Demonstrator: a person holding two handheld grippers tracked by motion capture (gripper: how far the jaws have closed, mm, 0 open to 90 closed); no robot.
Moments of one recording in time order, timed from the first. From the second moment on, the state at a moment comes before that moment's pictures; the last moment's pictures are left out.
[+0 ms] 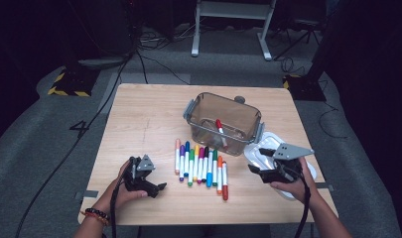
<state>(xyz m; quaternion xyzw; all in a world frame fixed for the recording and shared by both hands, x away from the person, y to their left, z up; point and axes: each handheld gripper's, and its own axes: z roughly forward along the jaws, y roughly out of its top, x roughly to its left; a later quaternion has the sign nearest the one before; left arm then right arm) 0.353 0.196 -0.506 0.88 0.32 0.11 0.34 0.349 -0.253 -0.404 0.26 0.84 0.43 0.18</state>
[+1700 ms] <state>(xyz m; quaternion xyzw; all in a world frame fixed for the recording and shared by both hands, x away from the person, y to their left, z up) 0.353 0.197 -0.505 0.88 0.32 0.11 0.34 0.332 -0.194 -0.486 0.25 0.89 0.37 0.12</state>
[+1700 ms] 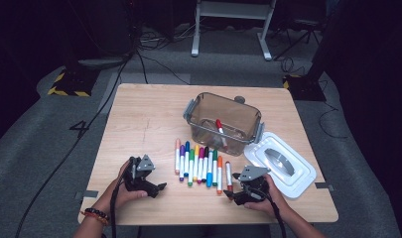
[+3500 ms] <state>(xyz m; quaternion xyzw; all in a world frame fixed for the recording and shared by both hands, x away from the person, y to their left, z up) 0.353 0.196 -0.506 0.88 0.32 0.11 0.34 0.339 -0.242 -0.434 0.19 0.88 0.39 0.17</state>
